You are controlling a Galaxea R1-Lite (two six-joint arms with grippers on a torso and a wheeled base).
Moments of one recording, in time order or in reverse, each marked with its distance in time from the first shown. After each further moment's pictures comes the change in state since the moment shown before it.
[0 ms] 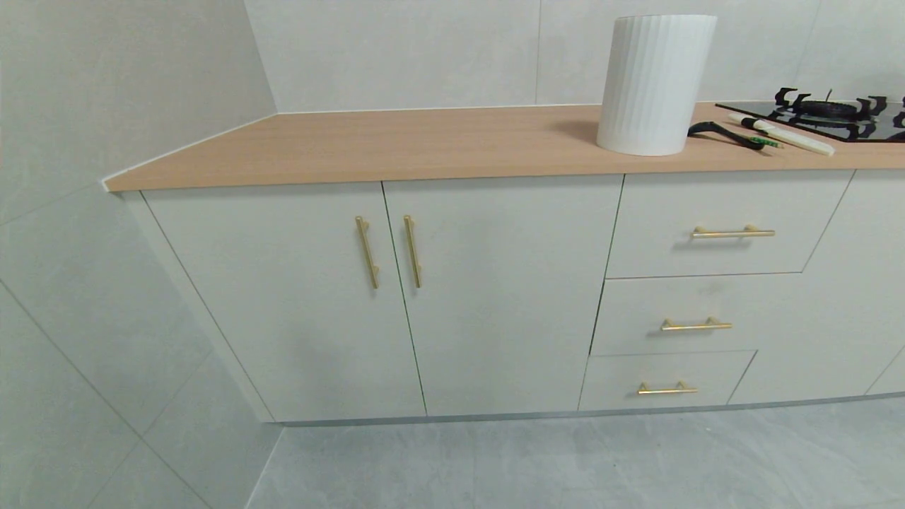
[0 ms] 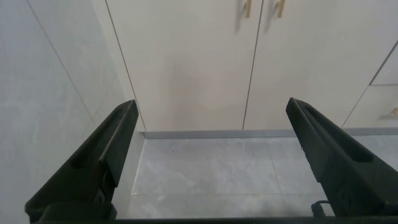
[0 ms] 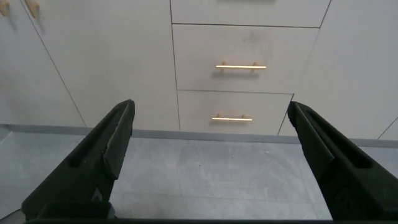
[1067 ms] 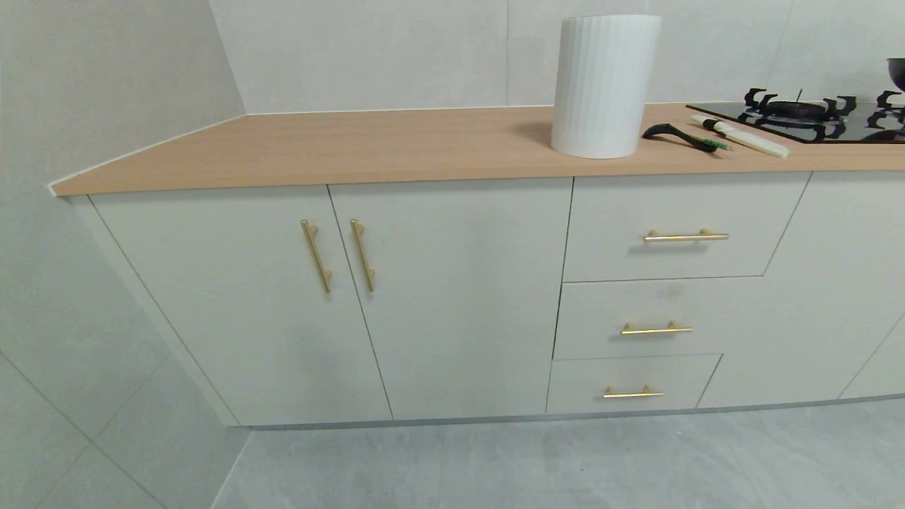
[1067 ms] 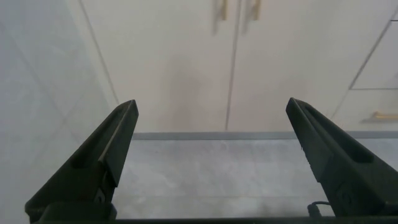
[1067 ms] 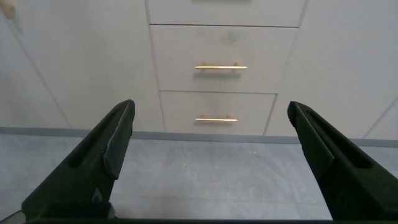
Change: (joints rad) left arm 0.000 0.000 0.000 0.000 0.000 -0.002; right arm 0.000 0.001 0.000 0.001 -0.002 0.001
